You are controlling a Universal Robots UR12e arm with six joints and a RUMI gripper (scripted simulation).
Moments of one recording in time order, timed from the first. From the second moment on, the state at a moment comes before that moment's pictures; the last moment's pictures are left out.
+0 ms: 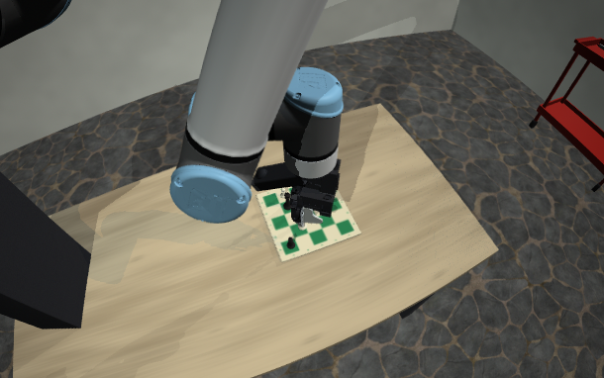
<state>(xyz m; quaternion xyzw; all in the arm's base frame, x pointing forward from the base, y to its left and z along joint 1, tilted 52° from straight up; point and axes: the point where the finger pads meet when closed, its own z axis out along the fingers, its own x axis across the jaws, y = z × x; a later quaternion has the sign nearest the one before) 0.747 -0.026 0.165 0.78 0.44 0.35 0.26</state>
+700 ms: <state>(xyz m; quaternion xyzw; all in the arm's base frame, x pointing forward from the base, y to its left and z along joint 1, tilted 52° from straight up) 0.735 -0.012 0.181 0.79 0.43 0.35 0.26</state>
